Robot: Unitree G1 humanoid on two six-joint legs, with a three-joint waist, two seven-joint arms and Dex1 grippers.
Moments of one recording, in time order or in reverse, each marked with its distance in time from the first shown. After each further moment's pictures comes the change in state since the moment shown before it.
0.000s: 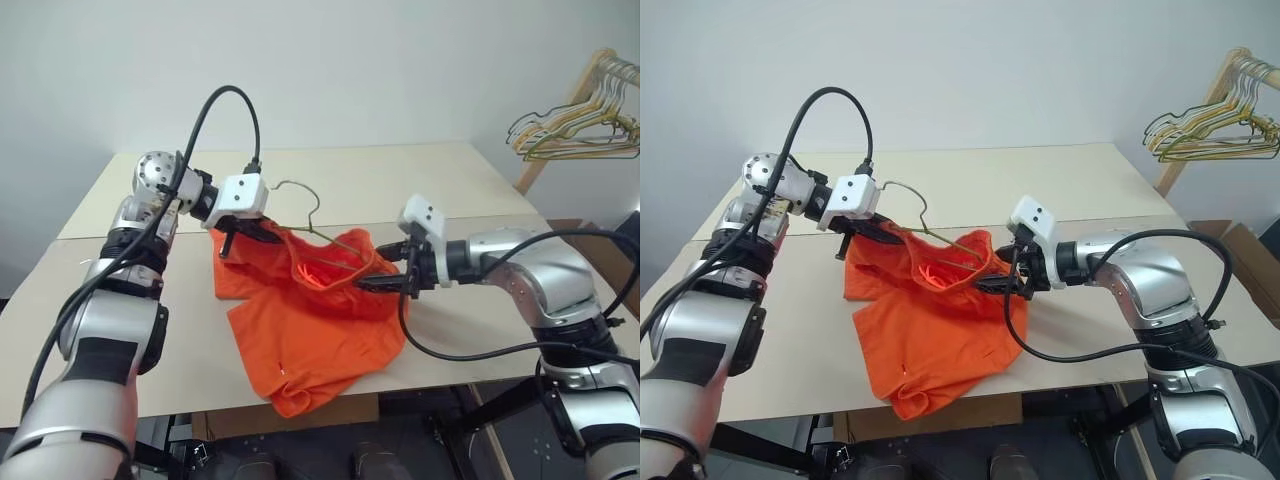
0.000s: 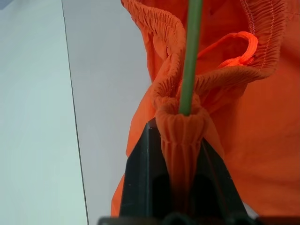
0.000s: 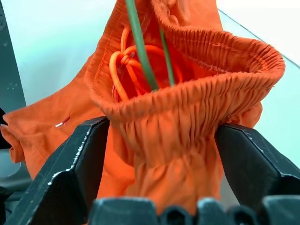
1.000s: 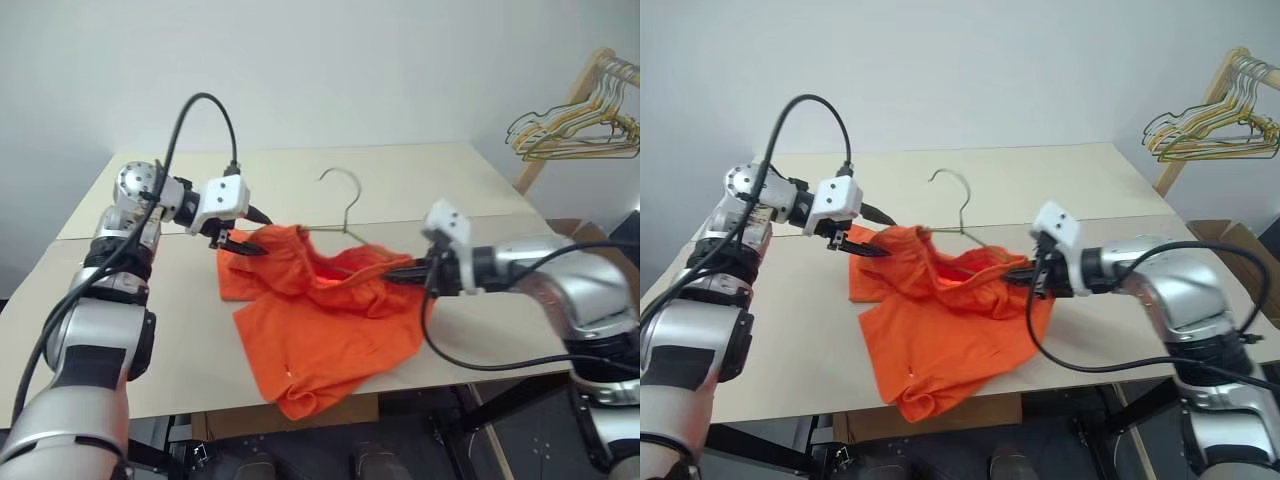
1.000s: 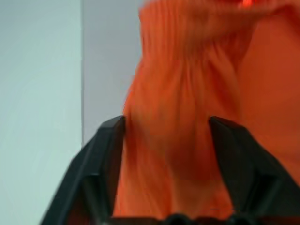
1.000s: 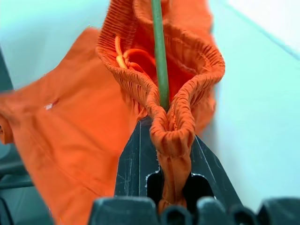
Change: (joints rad) left arm 0.038 0.060 0.046 0.038 0.003 -0.002 0.066; right arm 0.090 -0.150 -0.099 -0.093 0.044 0.014 0.006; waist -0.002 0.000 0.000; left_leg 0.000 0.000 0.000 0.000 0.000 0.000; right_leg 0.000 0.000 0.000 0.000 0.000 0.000
